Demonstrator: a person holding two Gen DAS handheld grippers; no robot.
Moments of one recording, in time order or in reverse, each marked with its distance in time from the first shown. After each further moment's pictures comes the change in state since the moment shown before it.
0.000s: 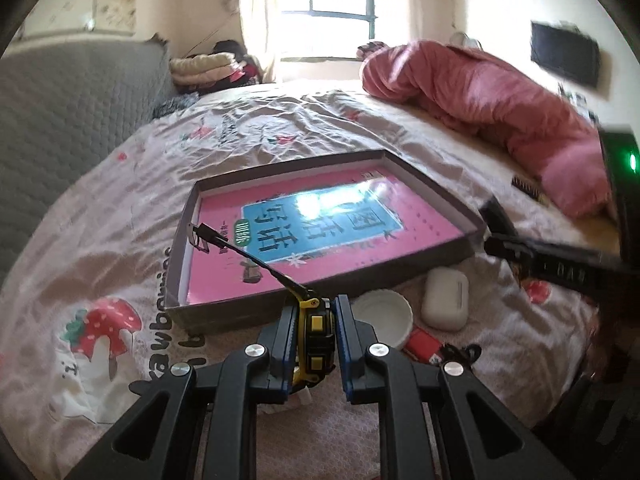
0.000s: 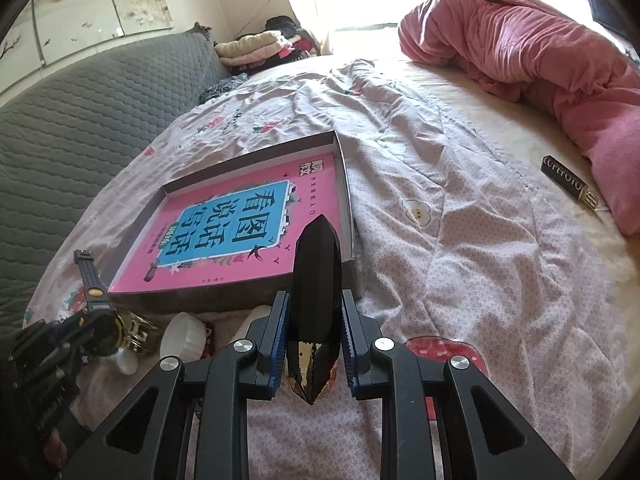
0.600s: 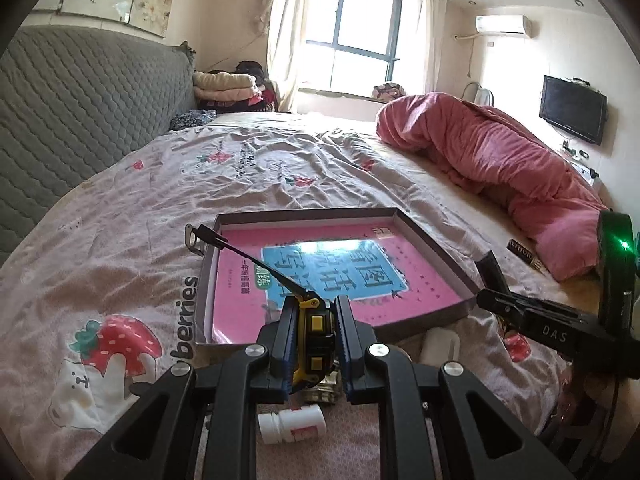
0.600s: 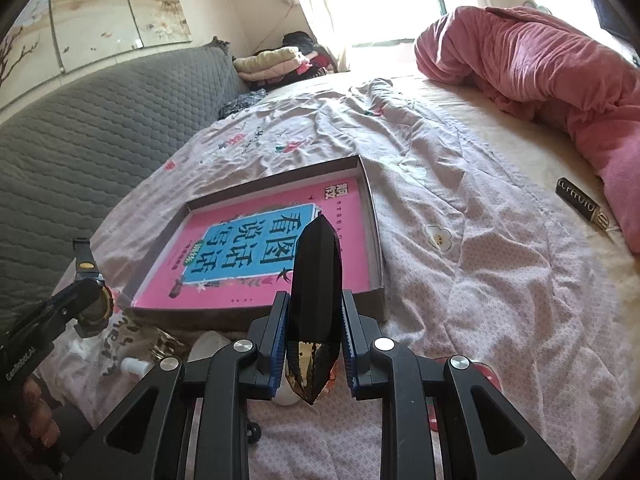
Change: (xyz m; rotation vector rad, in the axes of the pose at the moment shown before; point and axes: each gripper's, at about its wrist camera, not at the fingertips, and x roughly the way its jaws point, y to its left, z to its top) left arm -0.024 0.027 0.018 -0.106 -0.125 -0.023; right arm -0.009 0.010 0.010 -0.011 -0.064 0.073
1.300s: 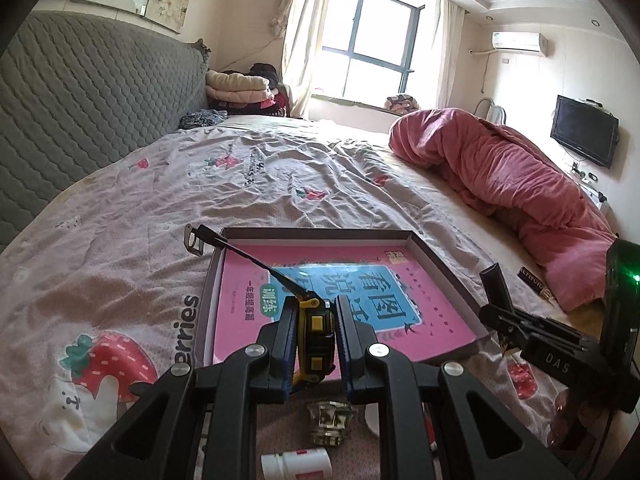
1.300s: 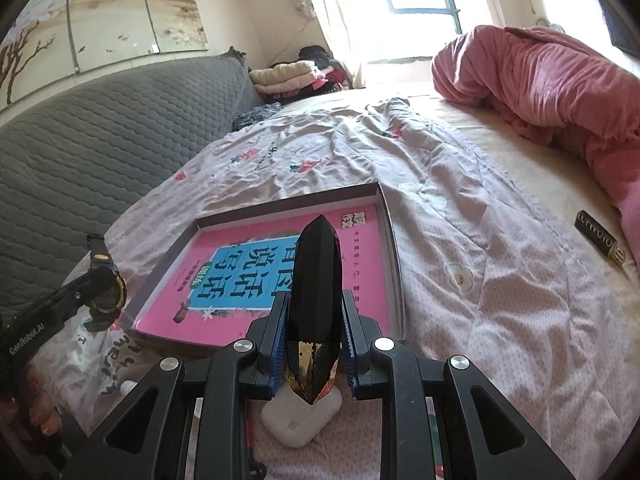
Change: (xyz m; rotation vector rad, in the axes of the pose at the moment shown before) left arm 0.023 0.010 0.022 -0.061 -0.030 0.012; right arm 0.016 0.009 0.018 -0.062 -0.057 0.022
